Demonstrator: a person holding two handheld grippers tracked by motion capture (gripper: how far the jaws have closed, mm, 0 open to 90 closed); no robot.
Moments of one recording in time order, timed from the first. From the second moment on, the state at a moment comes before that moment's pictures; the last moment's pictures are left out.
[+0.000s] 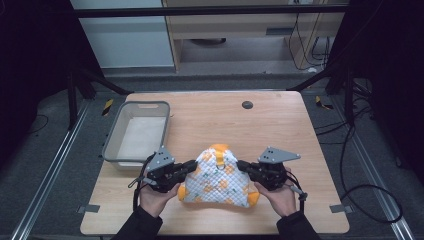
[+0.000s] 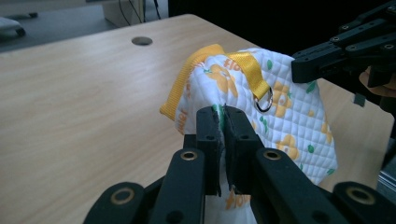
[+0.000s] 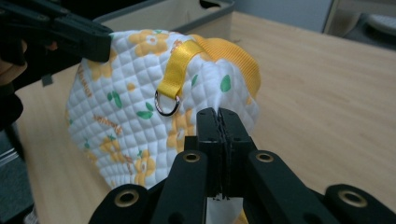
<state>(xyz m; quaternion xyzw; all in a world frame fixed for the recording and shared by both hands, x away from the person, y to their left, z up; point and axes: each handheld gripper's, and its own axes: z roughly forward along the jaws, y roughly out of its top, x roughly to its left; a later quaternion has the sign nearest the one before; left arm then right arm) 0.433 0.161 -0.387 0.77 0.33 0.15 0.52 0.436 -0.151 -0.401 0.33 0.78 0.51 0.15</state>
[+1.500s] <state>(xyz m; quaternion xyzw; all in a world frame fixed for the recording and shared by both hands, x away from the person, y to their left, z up) 0.457 0.193 -0.475 0.80 0.40 0.18 0.40 0.444 -0.182 -0.471 0.37 0.80 0.43 0.18</state>
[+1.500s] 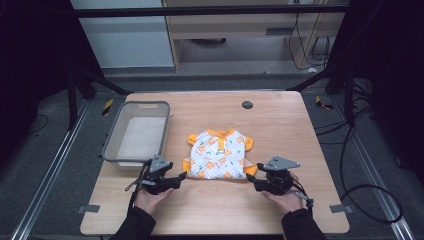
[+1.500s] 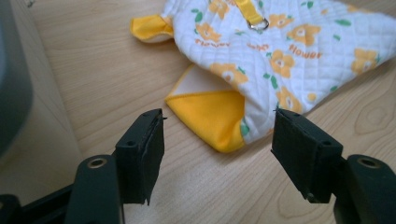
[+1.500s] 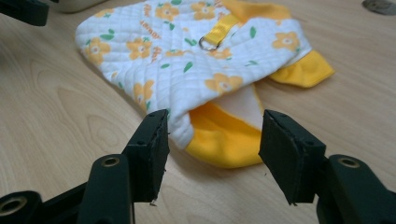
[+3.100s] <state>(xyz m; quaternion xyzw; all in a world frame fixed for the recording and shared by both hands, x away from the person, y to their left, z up) 0.432 0.190 -0.433 0.81 0.34 0.13 0.46 0.436 -0.162 -0.448 0.34 0.81 0.47 0.12</state>
